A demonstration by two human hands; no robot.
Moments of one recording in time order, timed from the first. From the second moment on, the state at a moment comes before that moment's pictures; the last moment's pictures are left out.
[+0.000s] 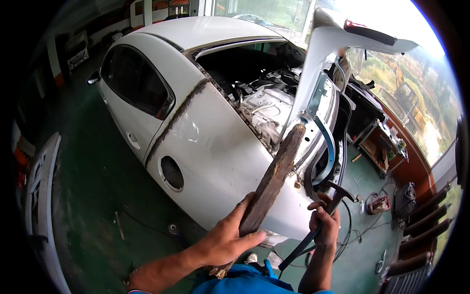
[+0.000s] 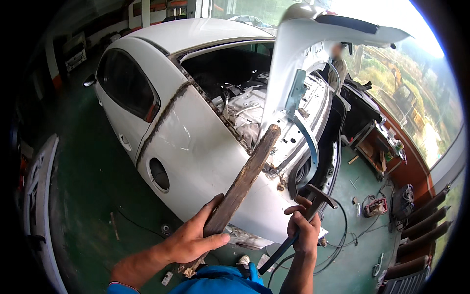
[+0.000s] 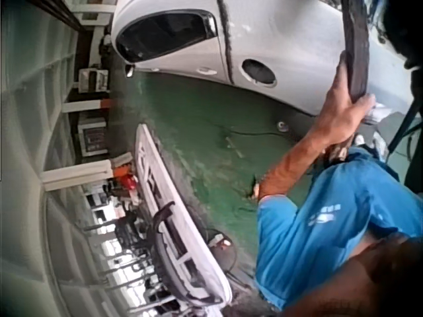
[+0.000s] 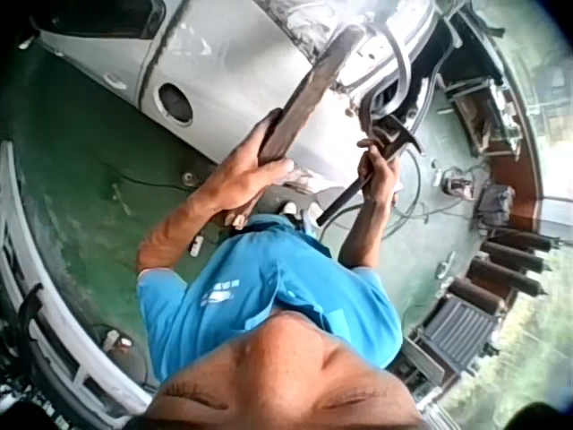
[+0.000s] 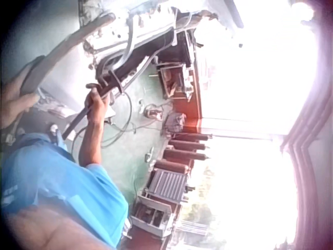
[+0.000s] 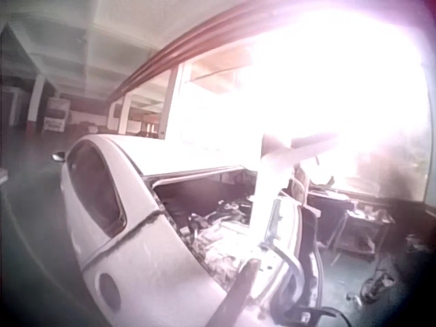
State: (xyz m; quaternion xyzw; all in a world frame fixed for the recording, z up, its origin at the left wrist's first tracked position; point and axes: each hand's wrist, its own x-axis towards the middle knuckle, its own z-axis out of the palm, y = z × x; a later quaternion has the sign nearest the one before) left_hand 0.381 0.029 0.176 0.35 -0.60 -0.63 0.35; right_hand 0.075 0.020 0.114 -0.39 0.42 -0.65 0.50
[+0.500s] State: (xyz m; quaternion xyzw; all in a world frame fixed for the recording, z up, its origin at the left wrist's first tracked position) left_hand 0.406 0.016 0.177 0.27 -0.55 -0.69 0.39; right_hand 0.111 0.021 0.122 -0.39 0.48 -0.63 0.47
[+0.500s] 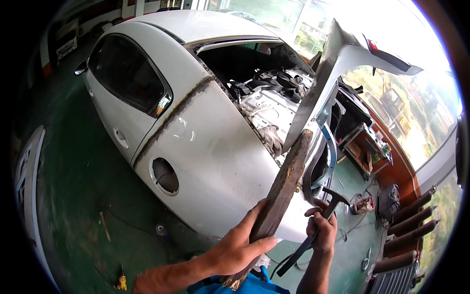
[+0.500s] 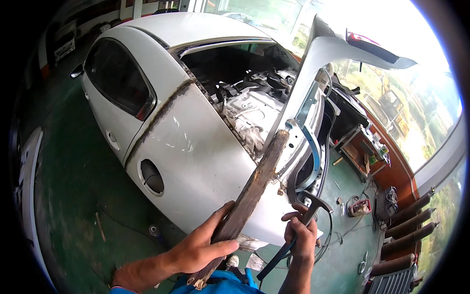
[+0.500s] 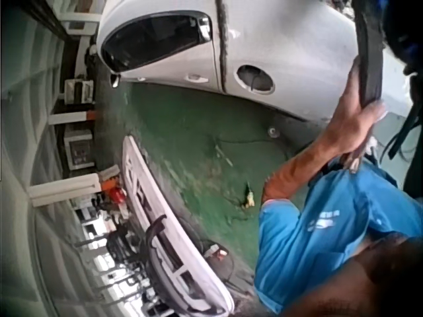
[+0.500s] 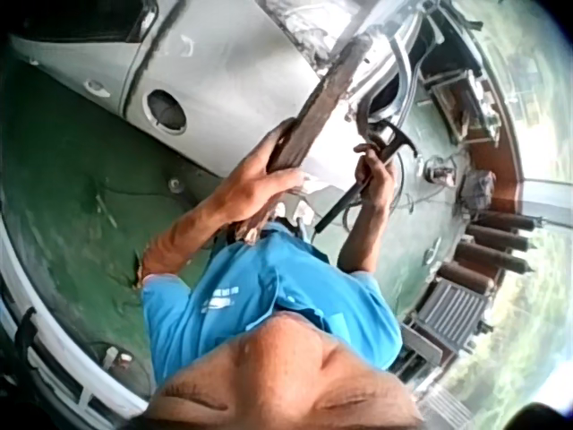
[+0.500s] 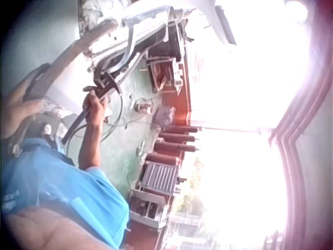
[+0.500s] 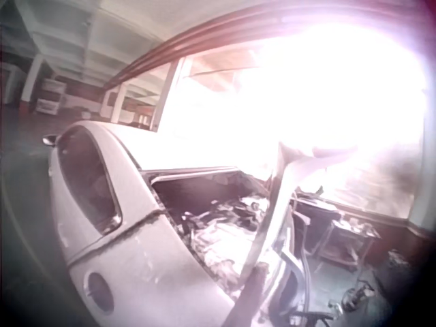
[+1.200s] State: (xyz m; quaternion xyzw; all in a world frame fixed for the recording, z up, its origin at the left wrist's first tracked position) left_hand 0.438 0.002 0.207 0.31 -0.43 -0.78 0.33; right_hand 0.118 0.003 0.142 -0.40 0.50 -0.69 0.34
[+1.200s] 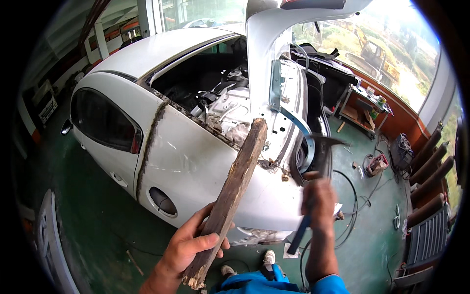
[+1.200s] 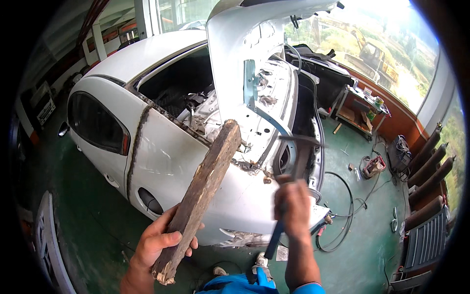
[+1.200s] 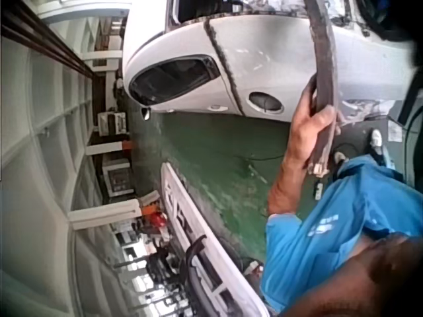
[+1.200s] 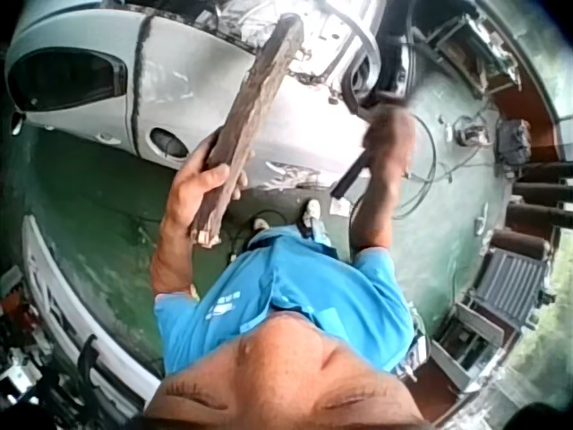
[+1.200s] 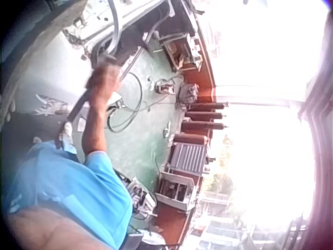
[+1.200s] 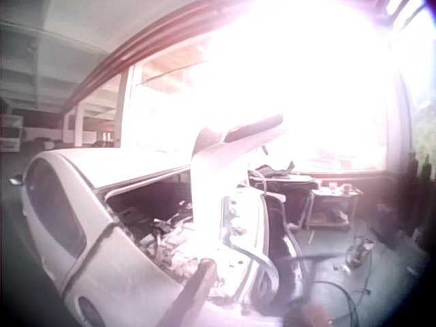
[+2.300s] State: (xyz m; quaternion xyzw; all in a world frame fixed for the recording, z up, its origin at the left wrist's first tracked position) left_hand 0.444 -0.010 0.215 0.30 -0.47 -0.78 0.28; right_hand 0.147 0.001 0.080 -0.27 0.50 -0.70 0.43
